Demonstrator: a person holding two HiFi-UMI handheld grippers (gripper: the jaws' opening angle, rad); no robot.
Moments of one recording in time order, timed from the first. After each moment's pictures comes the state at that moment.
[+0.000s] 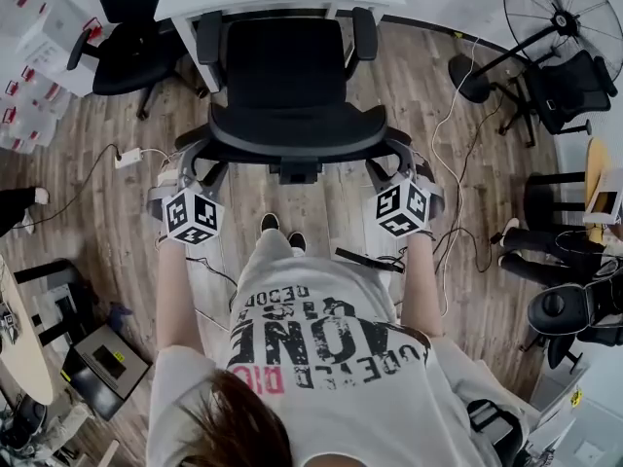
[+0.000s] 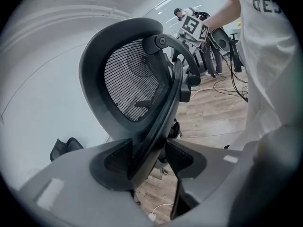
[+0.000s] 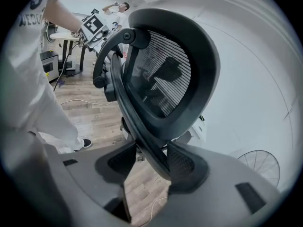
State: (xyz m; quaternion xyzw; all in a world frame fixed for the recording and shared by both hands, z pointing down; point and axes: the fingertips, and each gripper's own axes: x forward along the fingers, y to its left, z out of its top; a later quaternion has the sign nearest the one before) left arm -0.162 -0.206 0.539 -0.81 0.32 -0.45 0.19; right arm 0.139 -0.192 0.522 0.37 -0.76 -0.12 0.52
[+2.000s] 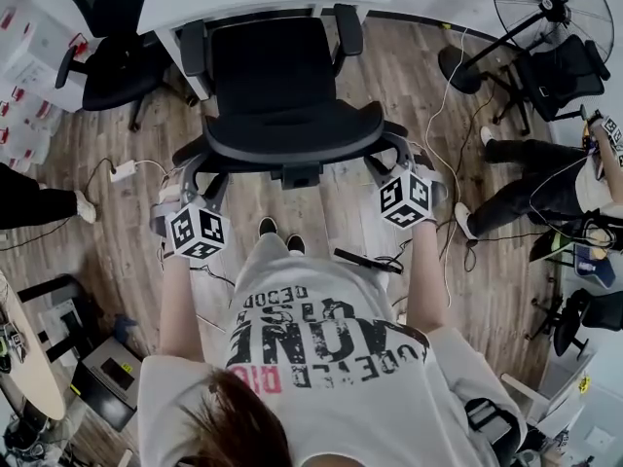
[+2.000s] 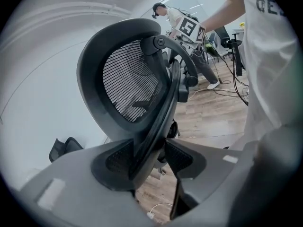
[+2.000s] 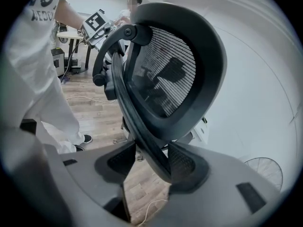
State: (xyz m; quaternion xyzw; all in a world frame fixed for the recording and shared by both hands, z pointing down) left arm -0.138 -0.207 0.537 -0.81 0.32 -0.46 0.18; right arm 0.160 -0.211 0.526 0.33 -0.77 -0.14 0.52
